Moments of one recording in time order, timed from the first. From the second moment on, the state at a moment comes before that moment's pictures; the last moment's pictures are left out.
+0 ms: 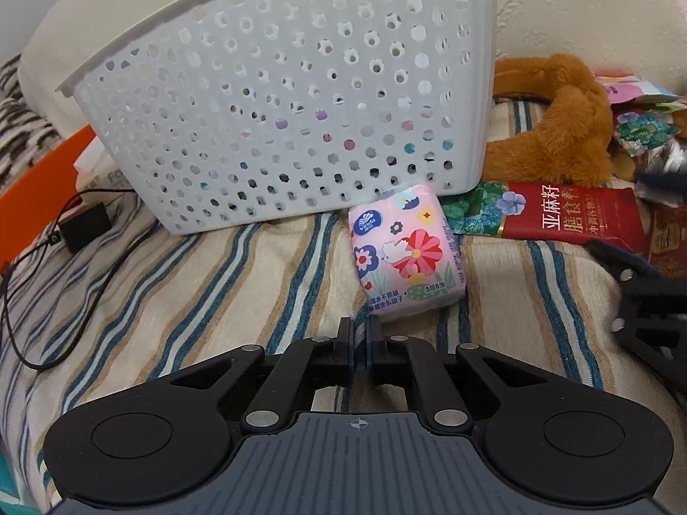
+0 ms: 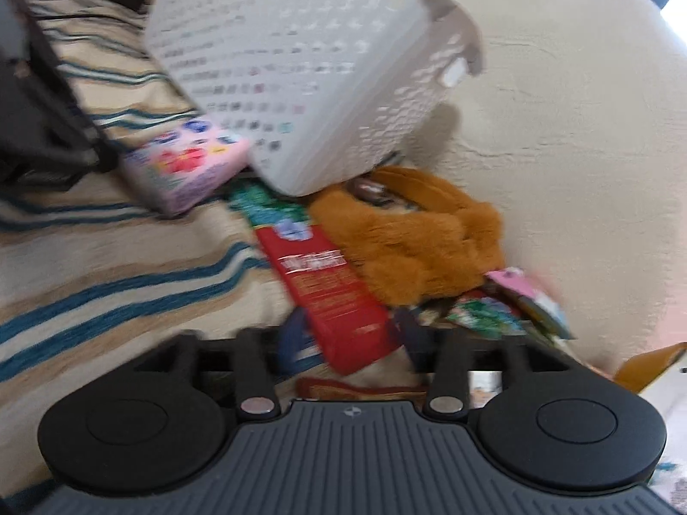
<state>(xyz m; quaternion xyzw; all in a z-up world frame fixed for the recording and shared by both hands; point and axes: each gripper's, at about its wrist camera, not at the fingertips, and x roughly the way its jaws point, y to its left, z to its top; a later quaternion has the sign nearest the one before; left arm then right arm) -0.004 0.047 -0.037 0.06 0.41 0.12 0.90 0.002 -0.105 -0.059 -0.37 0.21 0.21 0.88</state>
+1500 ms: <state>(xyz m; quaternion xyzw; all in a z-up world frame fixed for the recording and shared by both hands) -0.044 0.029 -0.010 0.06 0.36 0.10 0.92 -0.013 -0.121 -0.035 -0.28 0.20 0.22 0.91</state>
